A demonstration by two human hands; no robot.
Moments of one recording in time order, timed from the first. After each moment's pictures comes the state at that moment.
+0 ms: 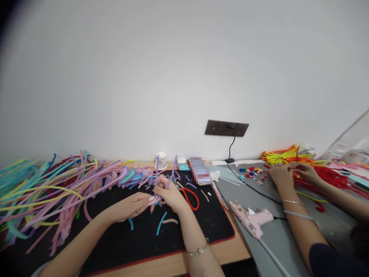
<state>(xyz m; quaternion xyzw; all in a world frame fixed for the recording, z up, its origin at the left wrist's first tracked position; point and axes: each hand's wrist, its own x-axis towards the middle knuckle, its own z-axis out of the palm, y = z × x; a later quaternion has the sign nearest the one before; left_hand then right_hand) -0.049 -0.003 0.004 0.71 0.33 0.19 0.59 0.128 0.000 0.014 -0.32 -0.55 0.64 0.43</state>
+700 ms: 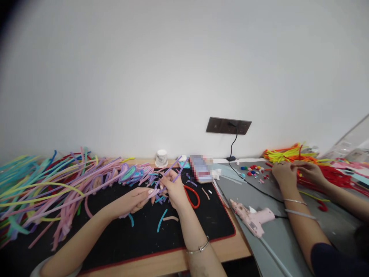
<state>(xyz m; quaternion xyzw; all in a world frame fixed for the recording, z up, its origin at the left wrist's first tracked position) -0.050 -0.001 0.000 0.65 0.36 0.23 0.63 0.125 0.003 0.015 -0.31 -0.45 0.63 0.55</state>
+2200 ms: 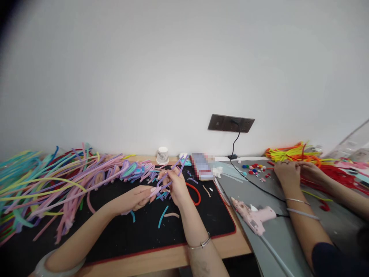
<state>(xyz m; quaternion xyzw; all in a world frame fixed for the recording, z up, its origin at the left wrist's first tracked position) -0.047 -0.004 0.004 0.66 0.35 0.20 0.64 0.124 0.006 0.015 -0.29 -0.40 0.63 0.59</state>
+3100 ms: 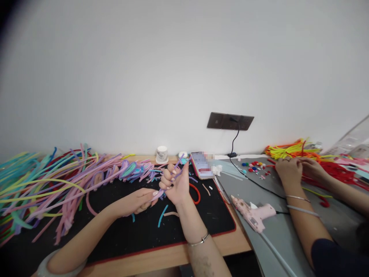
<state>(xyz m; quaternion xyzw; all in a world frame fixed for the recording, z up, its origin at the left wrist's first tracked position) -0.039 -0.006 -0.001 0.66 0.34 0.18 0.64 0.133 0.004 0.025 -0.07 -0.26 0.81 0.53</state>
